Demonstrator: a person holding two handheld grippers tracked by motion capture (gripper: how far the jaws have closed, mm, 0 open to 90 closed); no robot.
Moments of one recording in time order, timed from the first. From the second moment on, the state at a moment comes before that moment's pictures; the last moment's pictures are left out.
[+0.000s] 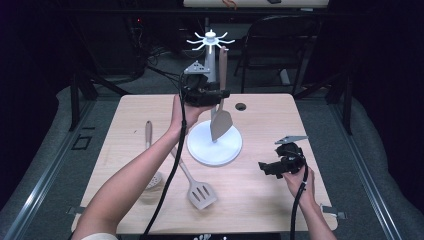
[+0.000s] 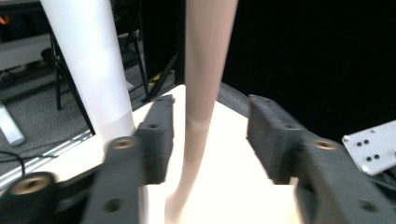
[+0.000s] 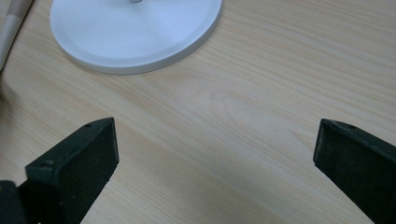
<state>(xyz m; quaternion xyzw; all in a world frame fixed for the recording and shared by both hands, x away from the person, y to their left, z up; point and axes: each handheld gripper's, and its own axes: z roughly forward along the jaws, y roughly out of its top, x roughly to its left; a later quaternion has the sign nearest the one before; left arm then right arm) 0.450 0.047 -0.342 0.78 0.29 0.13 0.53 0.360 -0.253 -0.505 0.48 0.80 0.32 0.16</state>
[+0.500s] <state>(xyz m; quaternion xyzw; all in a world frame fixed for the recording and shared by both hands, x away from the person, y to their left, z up) 0.432 0.066 -0.344 0.80 0.28 0.11 0.52 0.360 -0.253 -0.507 0.48 0.80 0.32 0.15</state>
